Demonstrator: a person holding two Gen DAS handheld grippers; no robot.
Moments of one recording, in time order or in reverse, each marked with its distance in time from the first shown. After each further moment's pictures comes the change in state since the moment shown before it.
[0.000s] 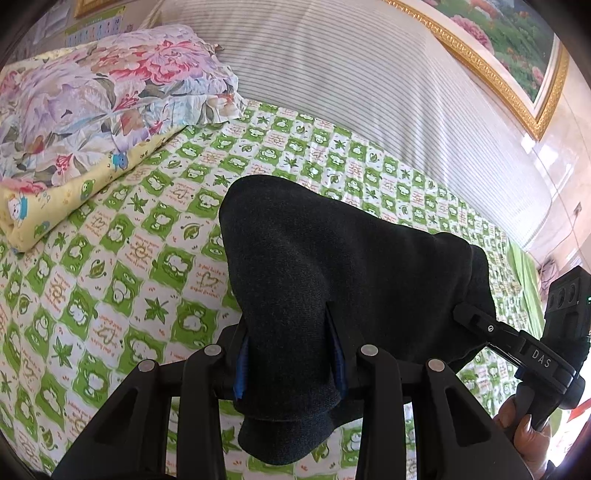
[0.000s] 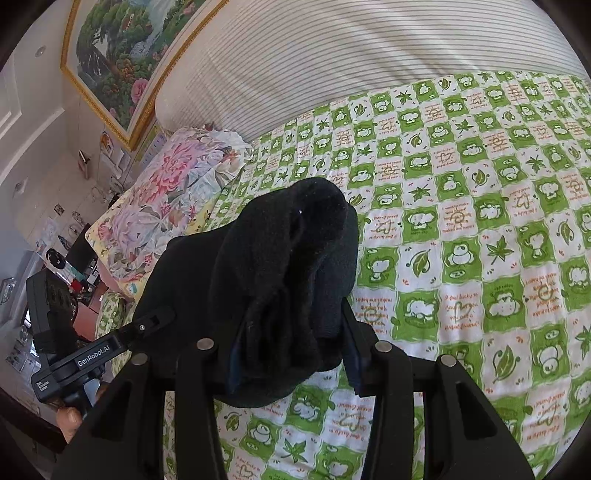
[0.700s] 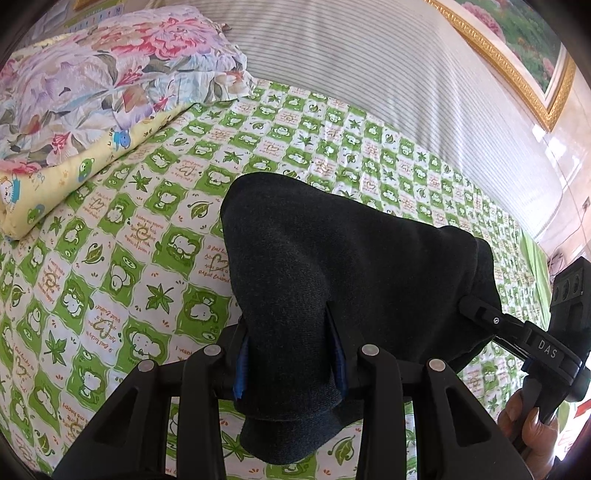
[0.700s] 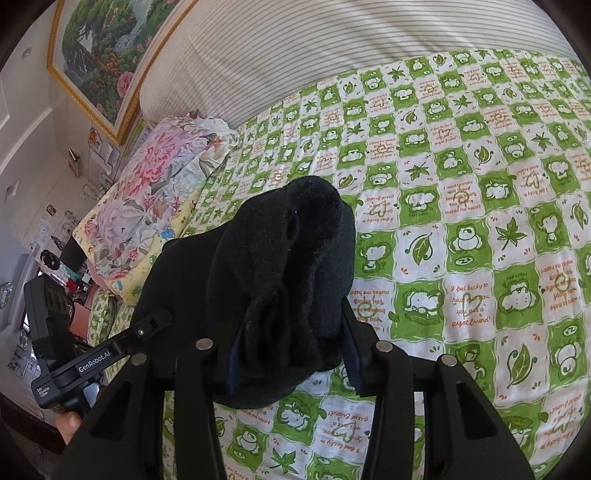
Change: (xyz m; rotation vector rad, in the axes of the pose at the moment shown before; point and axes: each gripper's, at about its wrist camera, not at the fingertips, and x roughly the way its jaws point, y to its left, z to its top) left arm 0.021 0.011 -0.010 -0.005 0.057 0.027; right arm 0.026 -0.012 -0.004 0.031 0.049 -0.020
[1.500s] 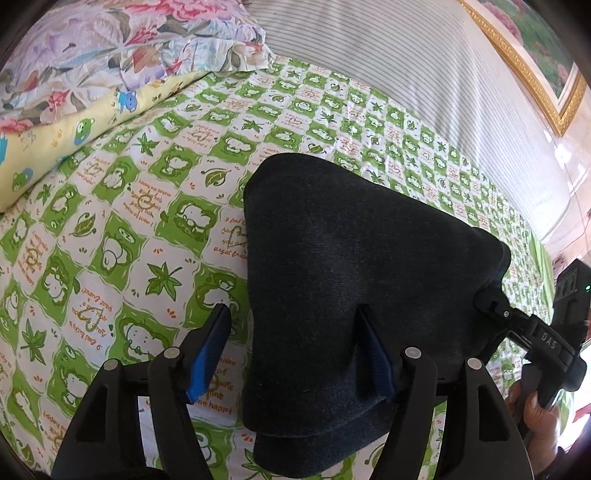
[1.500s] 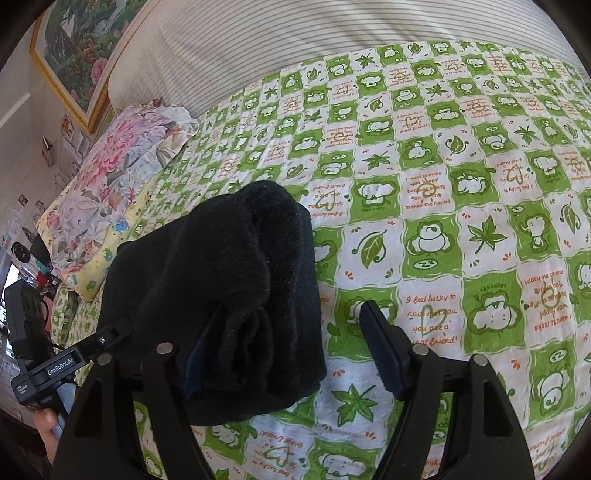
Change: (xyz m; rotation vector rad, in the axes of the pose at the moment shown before) left arm 0.029 0.028 -0.009 -0.050 0.044 -0.013; right arm 0.025 -0.031 0.002 -0.025 0.021 -0.129
